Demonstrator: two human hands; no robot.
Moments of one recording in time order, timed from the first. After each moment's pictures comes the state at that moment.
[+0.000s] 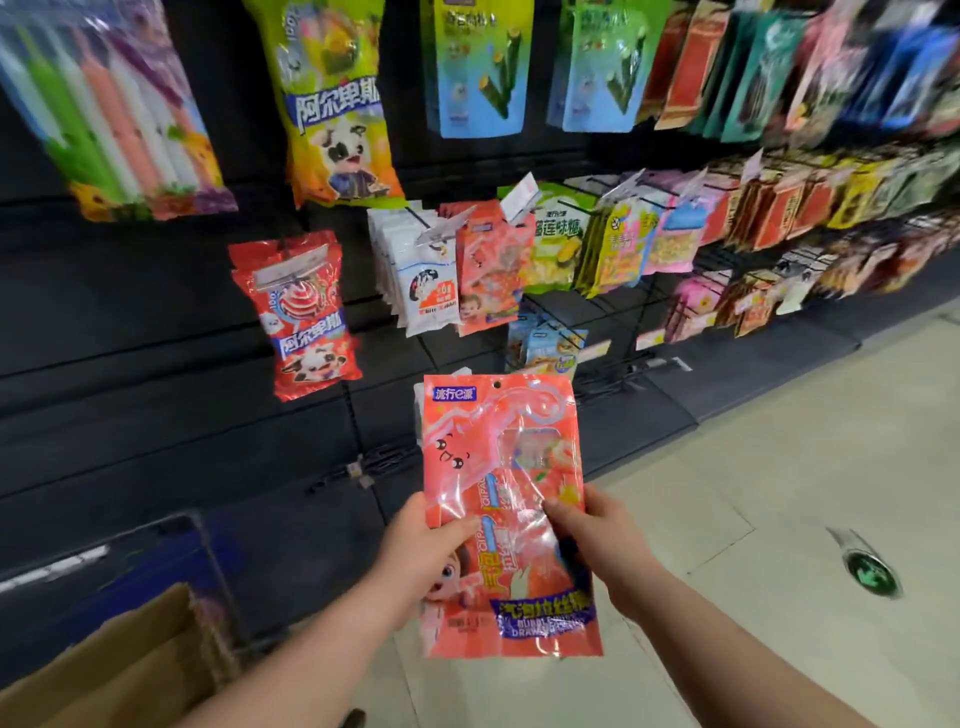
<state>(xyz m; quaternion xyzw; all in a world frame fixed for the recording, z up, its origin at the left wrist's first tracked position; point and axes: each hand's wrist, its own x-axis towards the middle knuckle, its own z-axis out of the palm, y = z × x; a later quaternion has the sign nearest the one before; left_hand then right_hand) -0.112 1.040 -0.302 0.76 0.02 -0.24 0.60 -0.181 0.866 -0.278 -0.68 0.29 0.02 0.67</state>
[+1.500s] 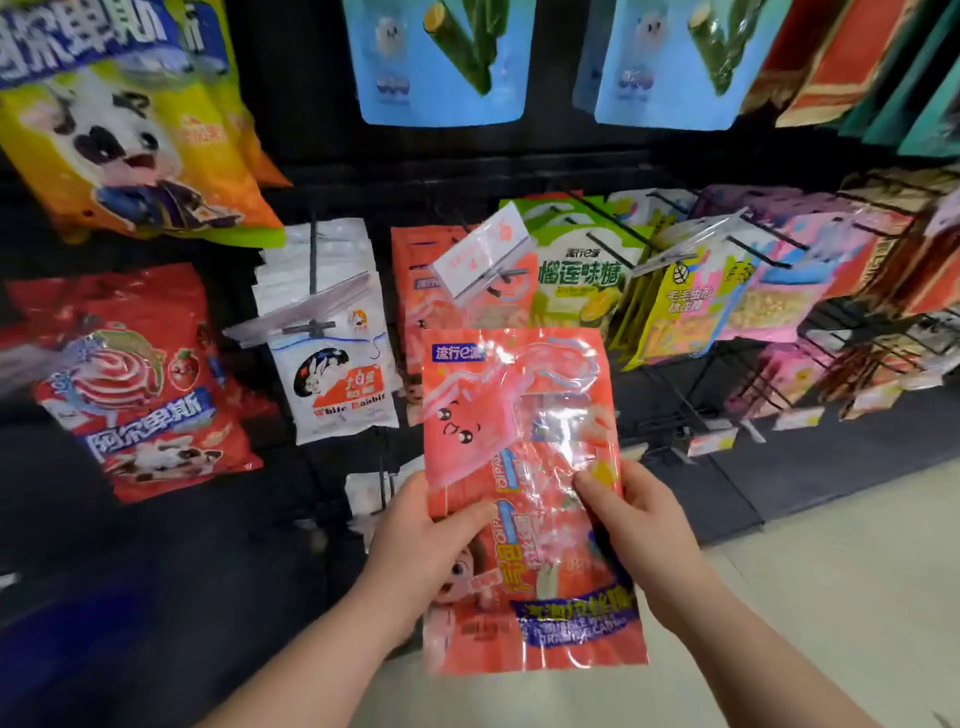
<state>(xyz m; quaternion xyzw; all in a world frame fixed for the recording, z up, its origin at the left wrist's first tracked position) 0.121 0.814 -0.293 0.75 0.05 -0.15 0.65 0.085 0.635 -0.280 -0.74 0.20 -0.05 0.64</state>
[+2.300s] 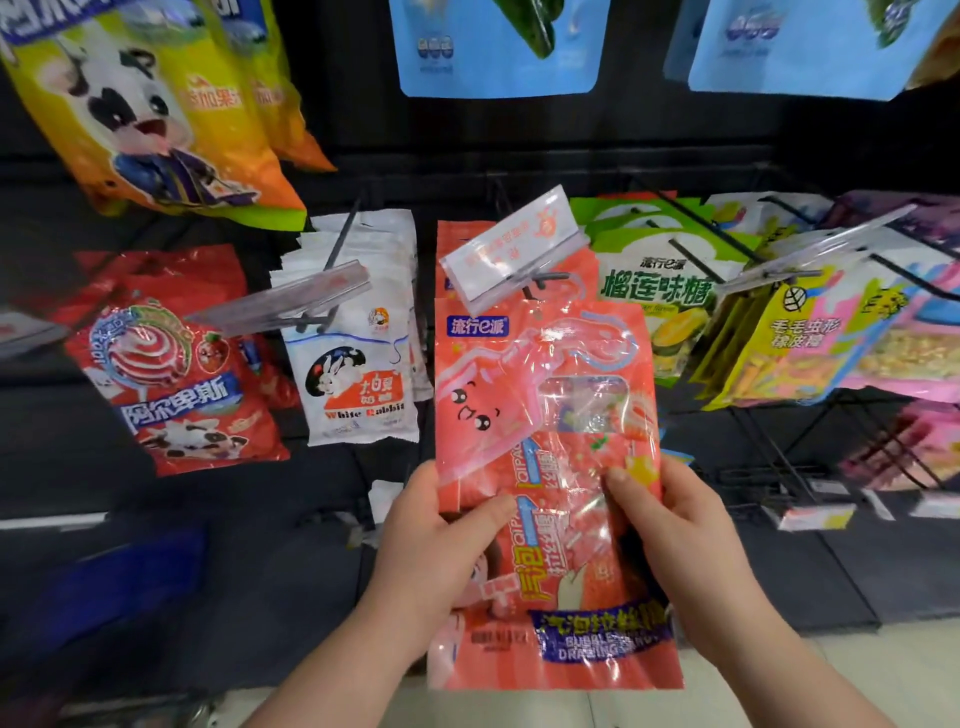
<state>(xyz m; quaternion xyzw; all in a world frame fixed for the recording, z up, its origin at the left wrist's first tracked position) 0.149 0.775 -0.296 0.71 0.12 -0.05 0.69 0.154 0.600 -0.302 -0.72 0.13 -0.01 0.68</state>
